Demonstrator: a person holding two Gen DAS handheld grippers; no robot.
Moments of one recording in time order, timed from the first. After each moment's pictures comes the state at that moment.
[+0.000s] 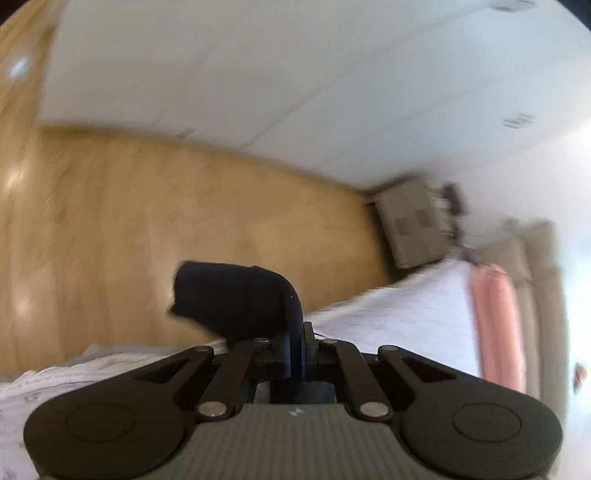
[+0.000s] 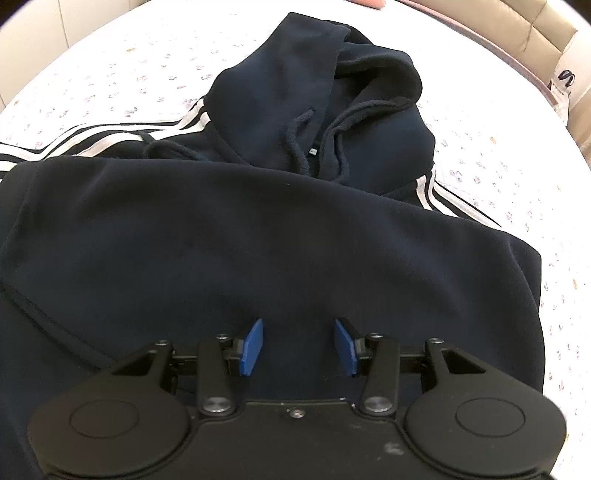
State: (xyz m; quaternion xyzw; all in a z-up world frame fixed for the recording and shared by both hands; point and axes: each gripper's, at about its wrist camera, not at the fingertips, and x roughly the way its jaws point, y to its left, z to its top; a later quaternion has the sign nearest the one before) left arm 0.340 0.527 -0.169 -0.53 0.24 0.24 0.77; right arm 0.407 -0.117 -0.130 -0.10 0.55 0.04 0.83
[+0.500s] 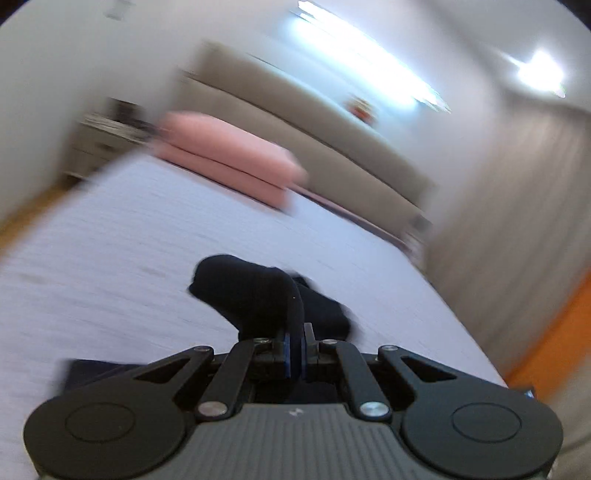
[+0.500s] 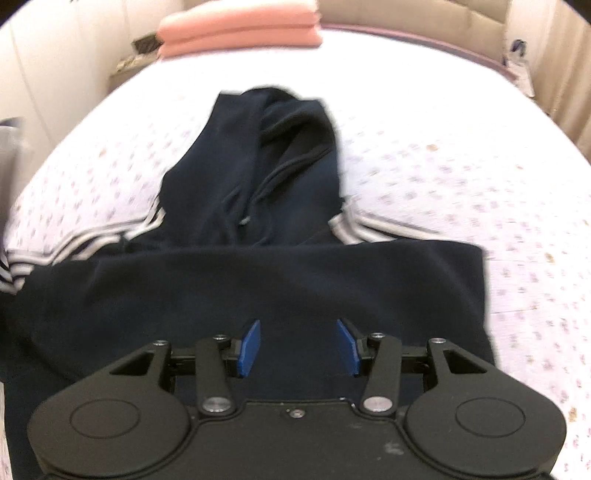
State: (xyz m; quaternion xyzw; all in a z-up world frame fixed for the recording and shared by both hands) left arm 0.416 0.169 -0.015 -0.21 0.28 -0.20 0.92; right arm 0.386 -0.181 -0.075 0.01 0.48 0.01 0.88
